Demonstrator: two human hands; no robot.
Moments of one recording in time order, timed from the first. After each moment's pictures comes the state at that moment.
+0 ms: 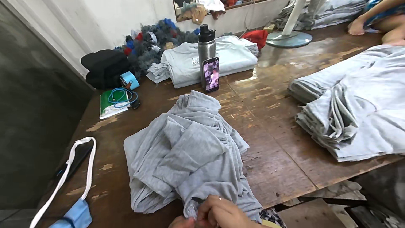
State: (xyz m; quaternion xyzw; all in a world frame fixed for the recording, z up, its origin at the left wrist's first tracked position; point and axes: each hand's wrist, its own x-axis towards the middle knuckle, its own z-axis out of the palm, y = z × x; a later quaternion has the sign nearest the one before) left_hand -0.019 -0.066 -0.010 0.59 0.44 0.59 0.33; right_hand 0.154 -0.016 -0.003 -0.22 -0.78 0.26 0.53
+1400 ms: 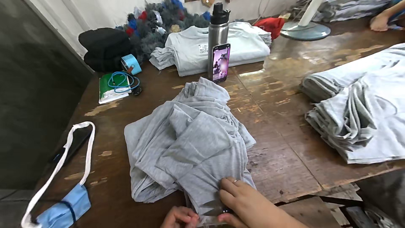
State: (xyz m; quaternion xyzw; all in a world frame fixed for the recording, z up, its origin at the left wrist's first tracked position) left_hand -0.043 -0.066 -0.005 0.55 0.43 0.51 0.50; right_hand 0.204 -0.006 -0.016 -0.35 -0.89 0.12 0.25
